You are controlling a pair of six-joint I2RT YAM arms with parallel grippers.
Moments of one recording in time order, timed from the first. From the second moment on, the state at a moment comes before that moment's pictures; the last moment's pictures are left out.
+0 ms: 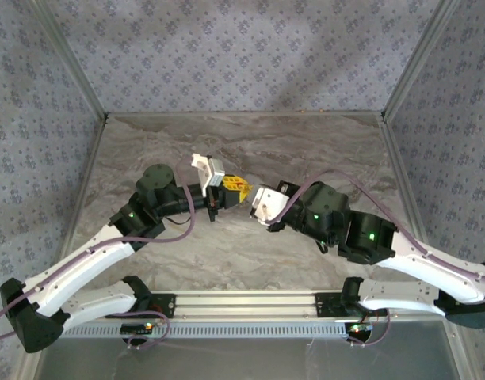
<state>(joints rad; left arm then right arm) -0.82 0.98 0.94 0.02 0.49 -0.15 1.20 0.95 1.16 -0.43 0.29 -0.60</state>
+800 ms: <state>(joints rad) -0.82 0.97 0.95 -0.03 0.50 -0.12 1.27 1.02 1.29 -0.54 0.43 -0.68</state>
